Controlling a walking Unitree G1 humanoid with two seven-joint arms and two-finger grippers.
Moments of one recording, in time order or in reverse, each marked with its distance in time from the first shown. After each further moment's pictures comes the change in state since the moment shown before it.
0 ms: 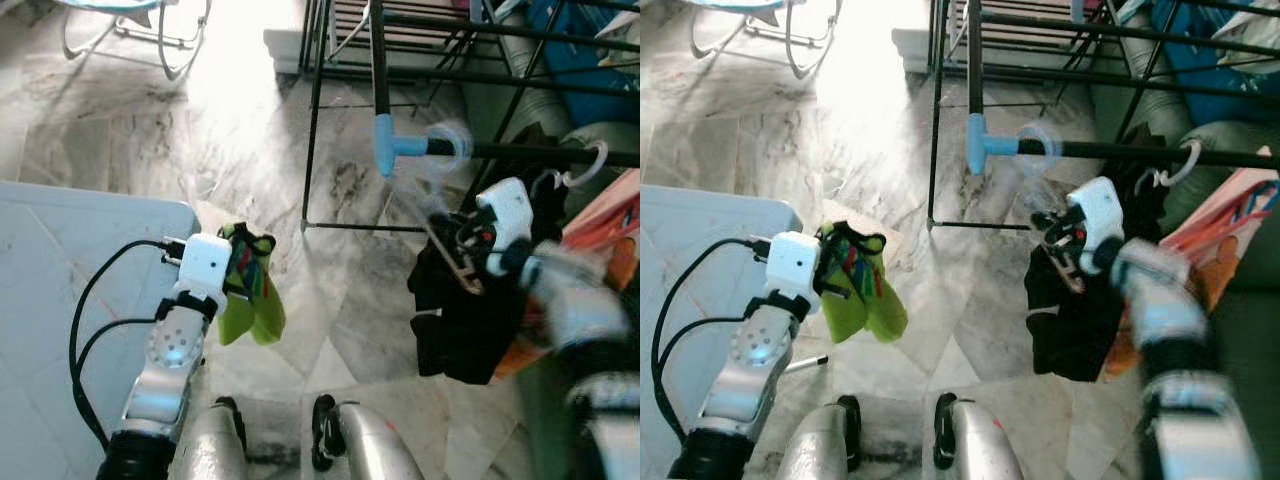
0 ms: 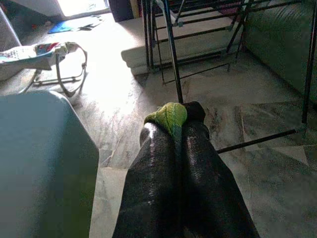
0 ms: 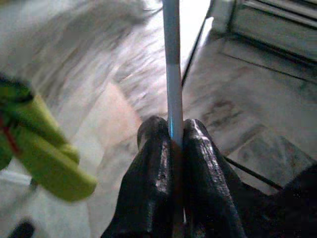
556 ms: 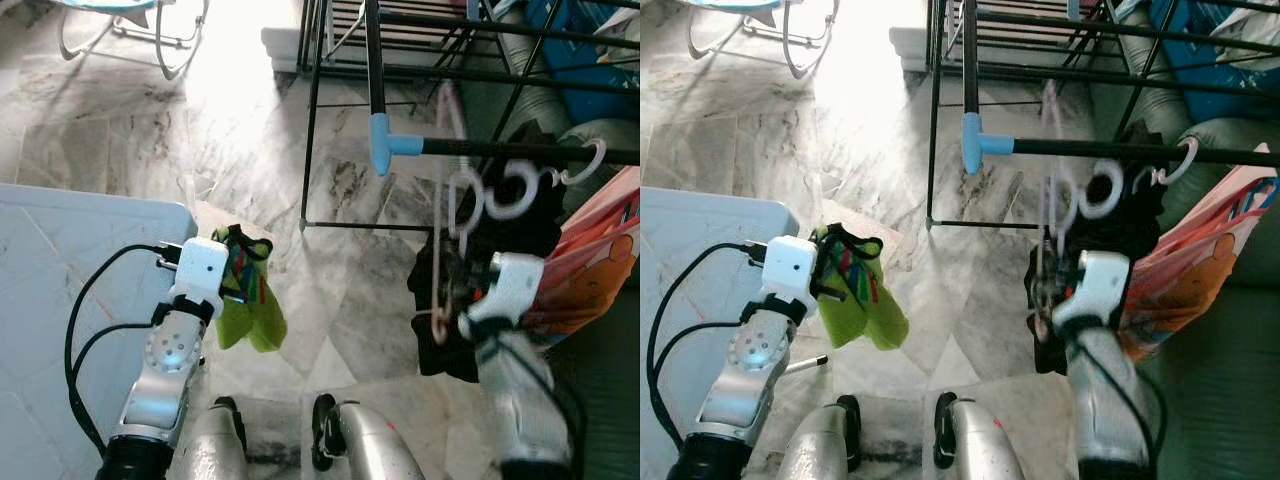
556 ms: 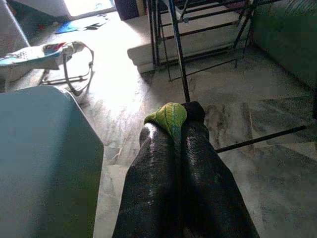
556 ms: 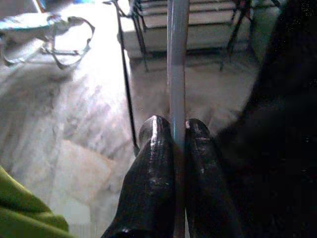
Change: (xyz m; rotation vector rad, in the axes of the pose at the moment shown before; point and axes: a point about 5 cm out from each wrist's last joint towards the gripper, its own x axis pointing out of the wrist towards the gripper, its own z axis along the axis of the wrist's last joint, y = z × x) left arm -0.004 0.005 -0.004 0.032 0.010 0.047; right arm -0.042 0.069 -0.055 0.269 -0.145 -0.395
